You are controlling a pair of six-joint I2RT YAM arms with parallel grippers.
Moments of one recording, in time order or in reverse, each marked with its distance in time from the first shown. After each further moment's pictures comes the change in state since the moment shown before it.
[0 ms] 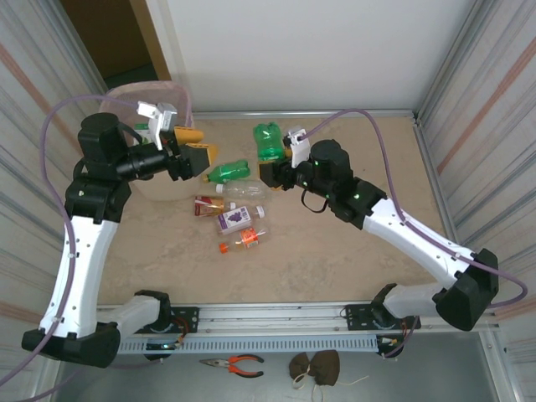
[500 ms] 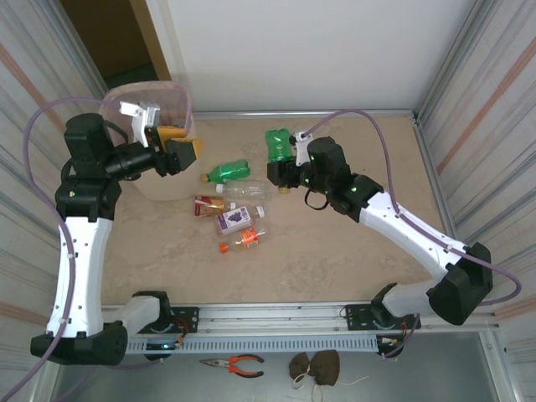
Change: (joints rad) left arm 0.135 -0.007 0.003 -0.062 0.007 0.000; right arm -0.048 0.053 0.019 -0.134 0.043 0.108
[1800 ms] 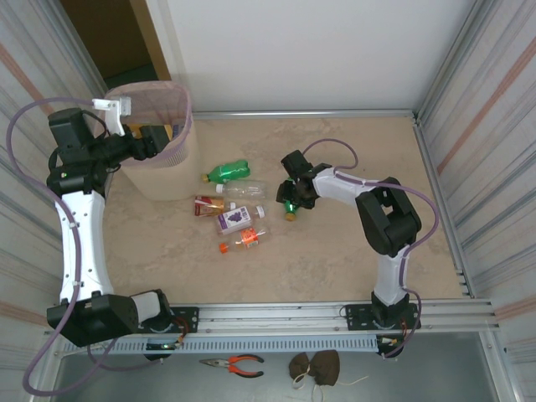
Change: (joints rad) left arm 0.277 0.137 -0.018 0.002 -0.016 0.039; right arm -0.134 0.608 0.120 -0.281 0.064 0.365
